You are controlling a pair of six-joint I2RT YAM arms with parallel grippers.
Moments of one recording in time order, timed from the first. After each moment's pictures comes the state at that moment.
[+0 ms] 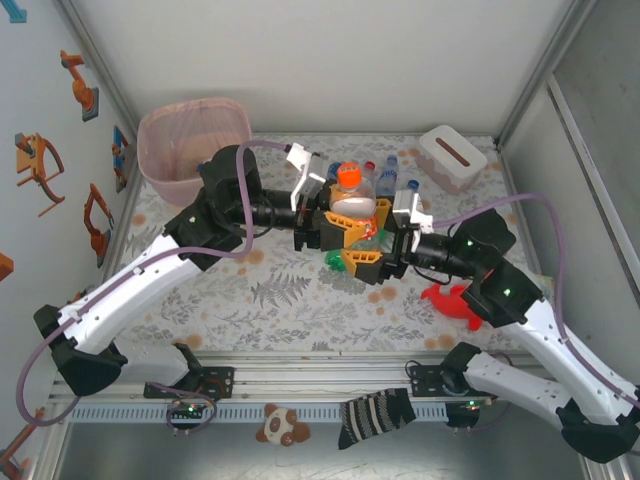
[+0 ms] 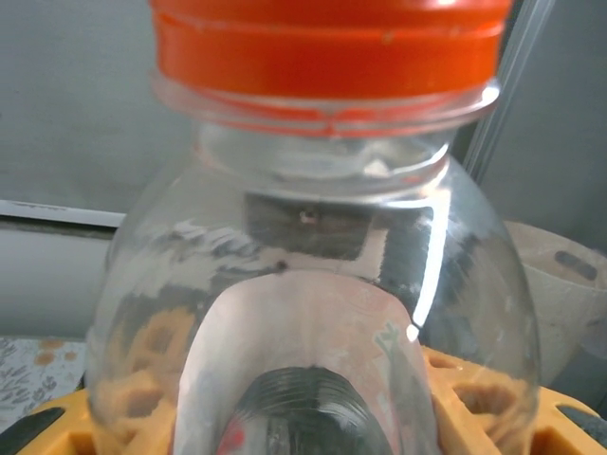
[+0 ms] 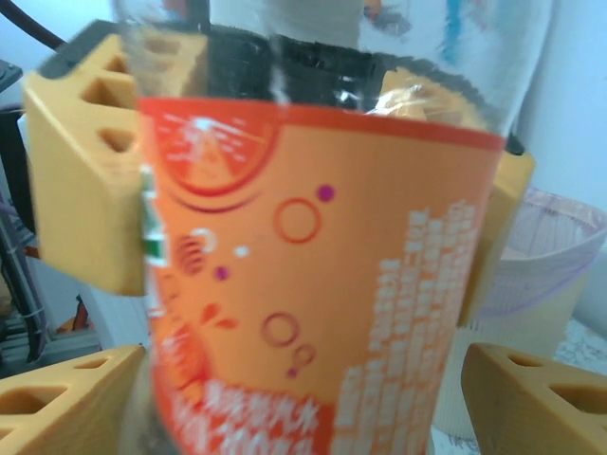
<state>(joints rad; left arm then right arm) -0.94 1.30 1.46 -0.15 0.83 -0.18 0.77 0.80 1.03 -0.16 -0.58 0.06</state>
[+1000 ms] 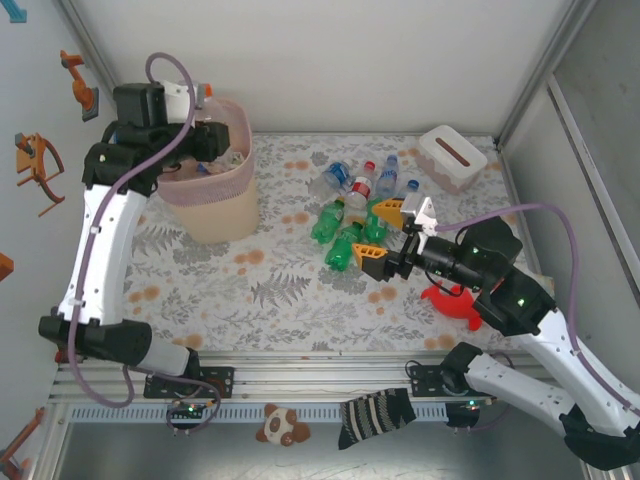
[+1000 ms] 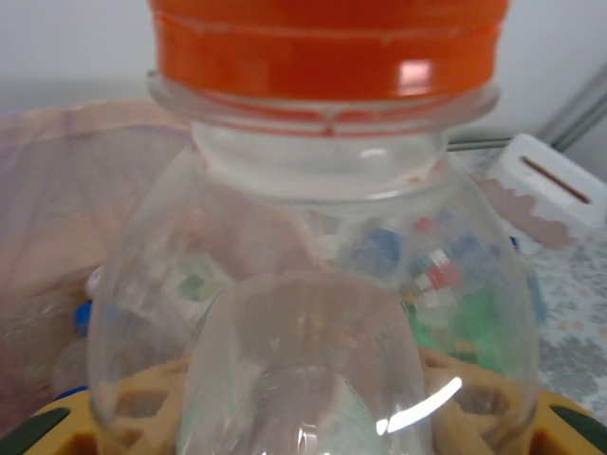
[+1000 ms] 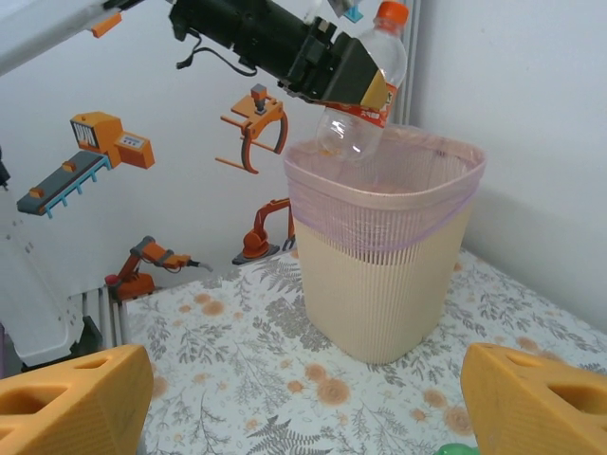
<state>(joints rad) -0.23 1.49 1.91 -1.00 0.18 -0.10 0.77 0.75 1.03 -0.32 -0.37 0.01</state>
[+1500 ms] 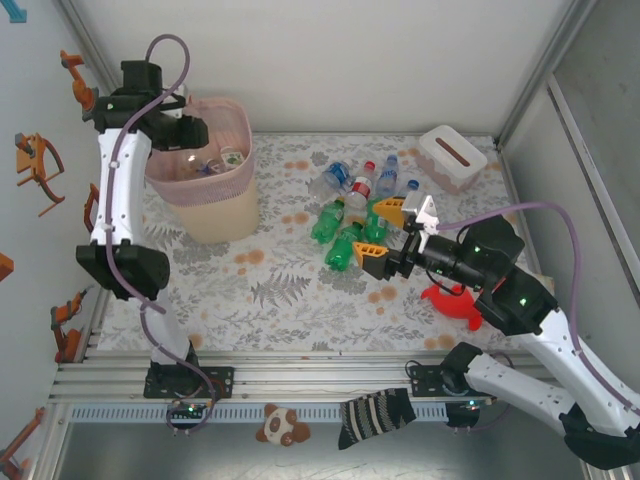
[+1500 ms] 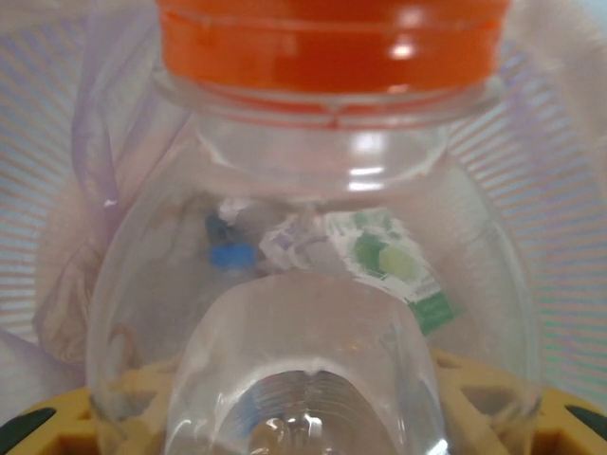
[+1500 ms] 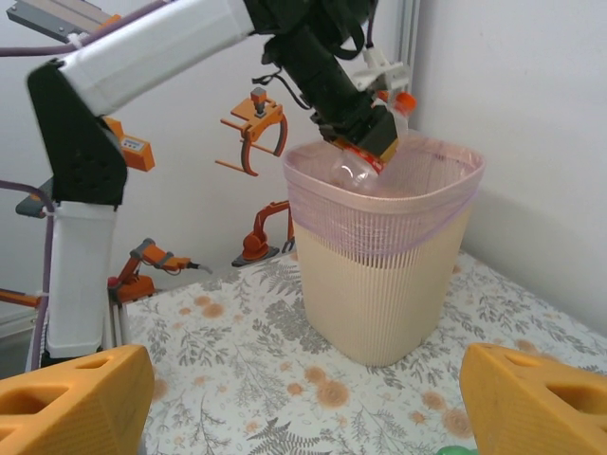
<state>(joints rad) -0.07 1.94 2.32 -1.34 0.10 -0.07 0.77 0.75 1.05 -0.34 -0.37 0.01</state>
